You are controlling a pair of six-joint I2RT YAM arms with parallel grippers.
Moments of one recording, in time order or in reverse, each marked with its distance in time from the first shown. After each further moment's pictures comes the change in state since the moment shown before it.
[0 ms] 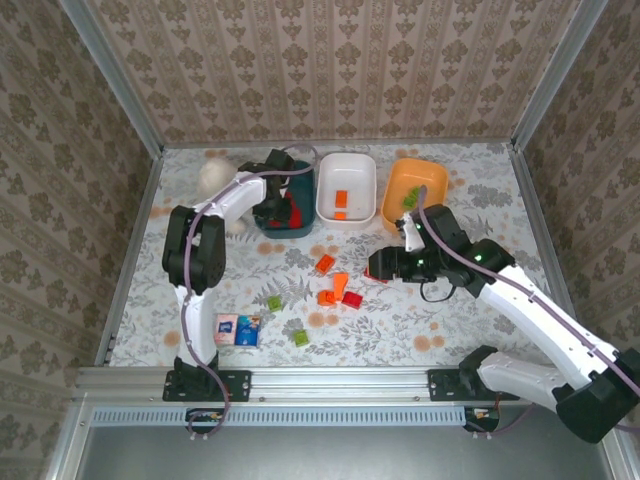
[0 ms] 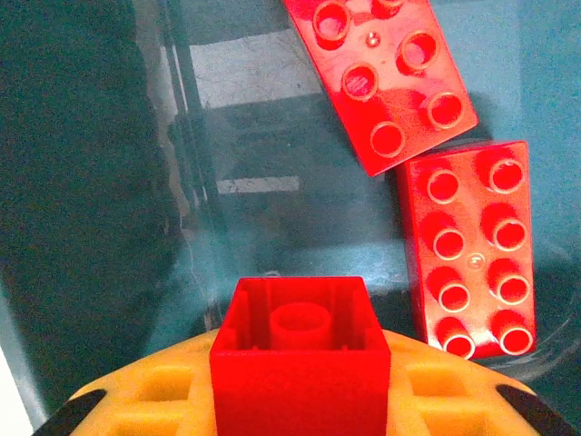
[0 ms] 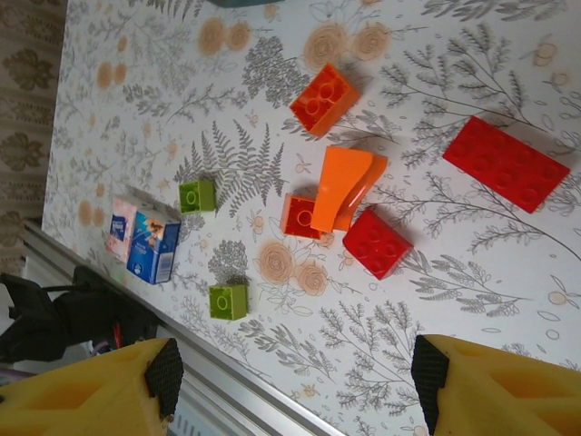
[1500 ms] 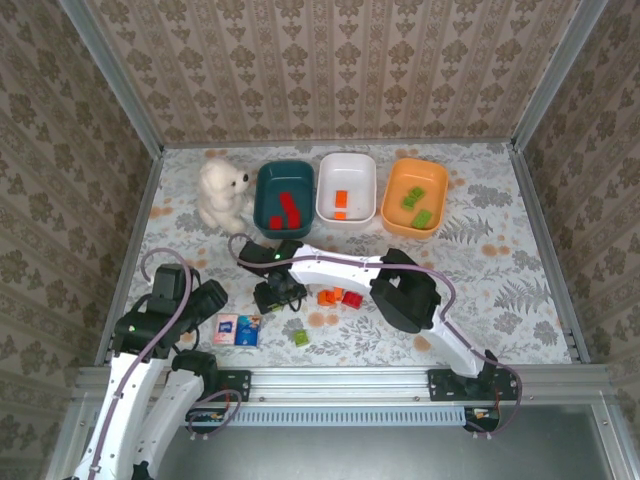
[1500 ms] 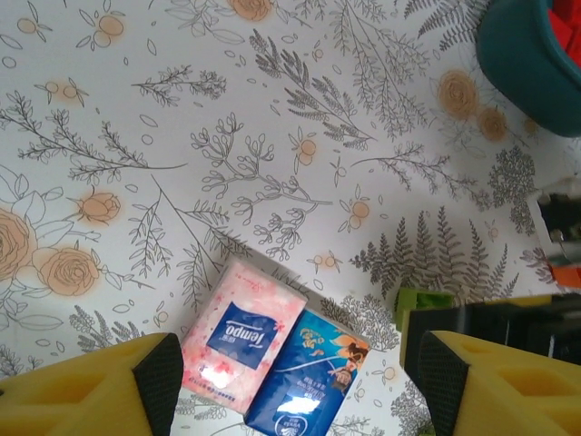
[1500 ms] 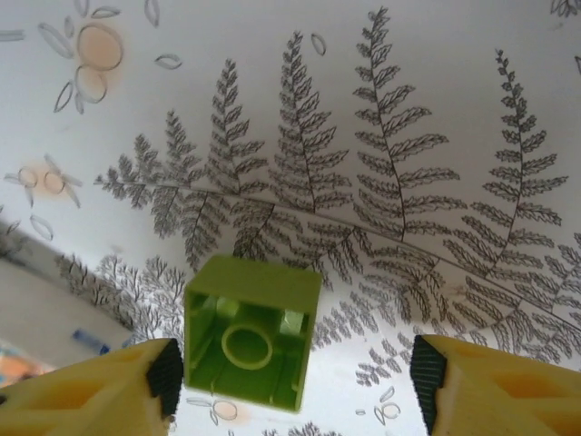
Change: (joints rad) left arm 0.169 -1.579 -0.946 -0.285 0.047 -0.541; right arm 0.494 1.223 0.912 -0.143 0.275 0.091
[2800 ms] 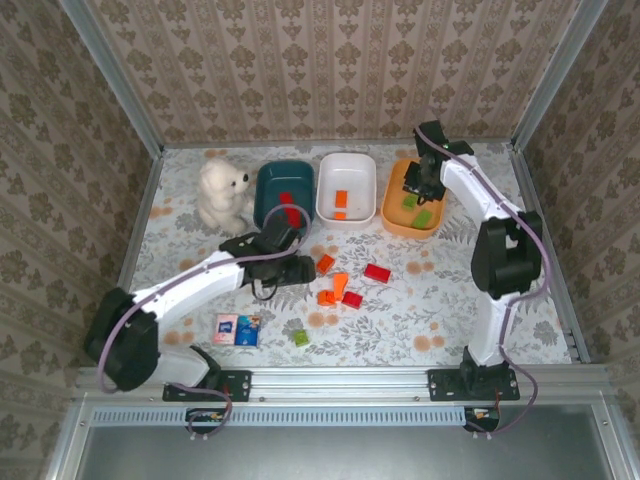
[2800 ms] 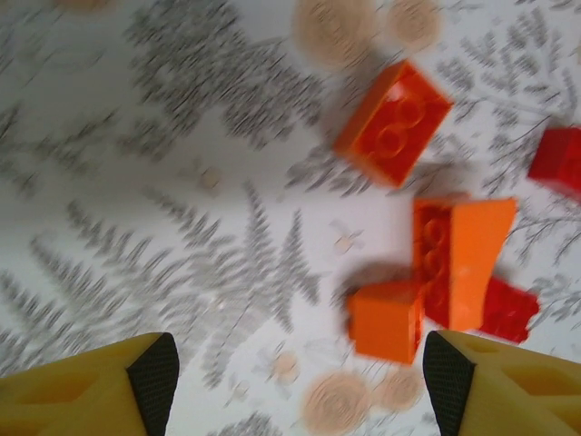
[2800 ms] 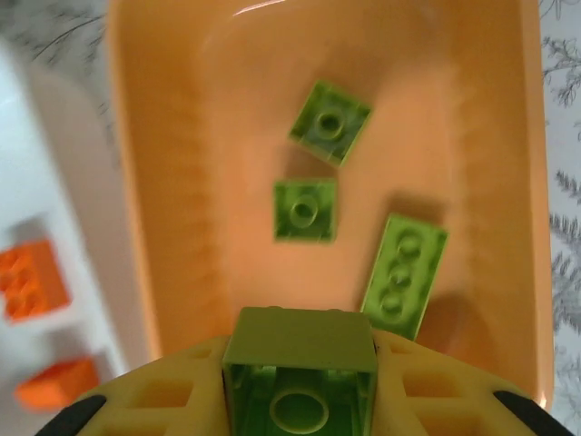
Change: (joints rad) left arm -0.488 0.883 0.203 0.558 0.136 0.065; right arm -0.927 -0.298 -0.145 0.026 0.087 -0.051
